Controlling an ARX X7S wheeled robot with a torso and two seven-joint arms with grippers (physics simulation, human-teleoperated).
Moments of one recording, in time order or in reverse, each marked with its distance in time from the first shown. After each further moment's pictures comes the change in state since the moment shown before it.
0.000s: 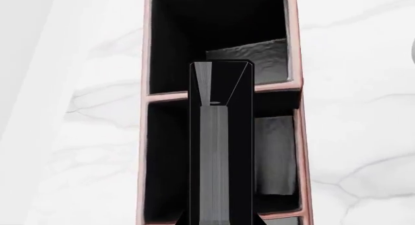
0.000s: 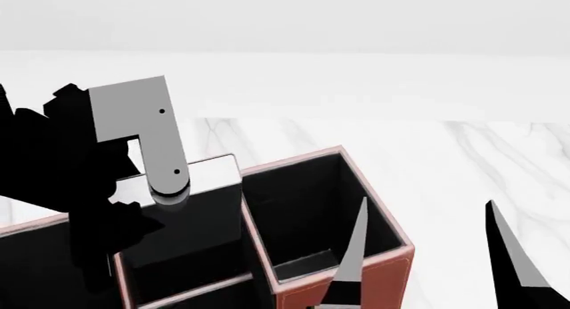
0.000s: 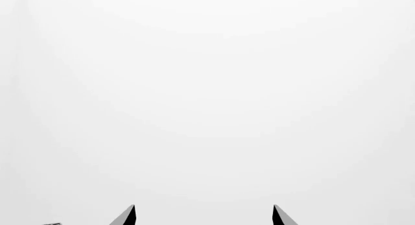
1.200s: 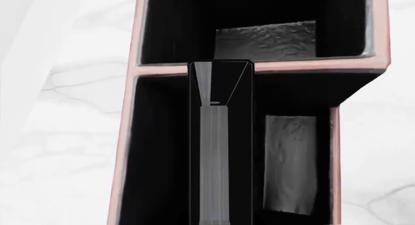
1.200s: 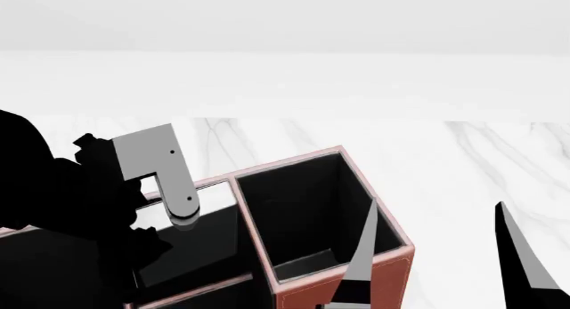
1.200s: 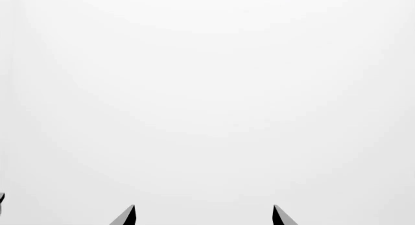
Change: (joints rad) left arm 0.239 0.017 0.065 -0.175 0.135 0.193 -0.033; right arm -0.009 0.020 0.010 0.010 0.013 -0.022 0.015
